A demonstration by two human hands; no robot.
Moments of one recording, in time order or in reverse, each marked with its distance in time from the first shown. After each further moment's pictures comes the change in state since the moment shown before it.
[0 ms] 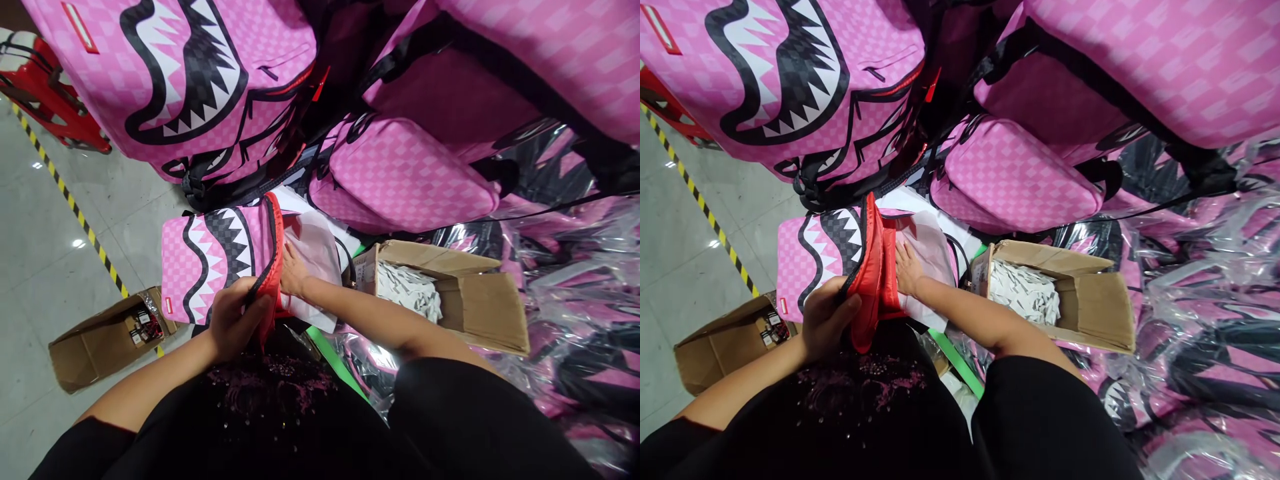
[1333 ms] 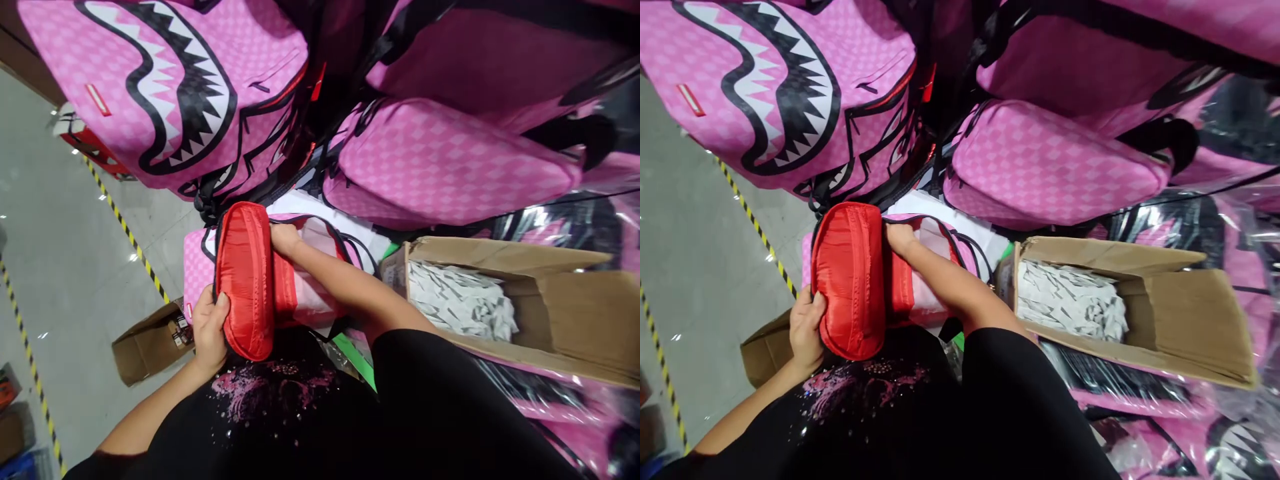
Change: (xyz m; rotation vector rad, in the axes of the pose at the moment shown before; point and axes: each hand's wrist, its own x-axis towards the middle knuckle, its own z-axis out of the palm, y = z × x) left_hand -0.003 -0.002 0.004 -0.312 0.482 -0.300; right_hand 0.092 0.011 -0.072 -0.083 0.124 0.100
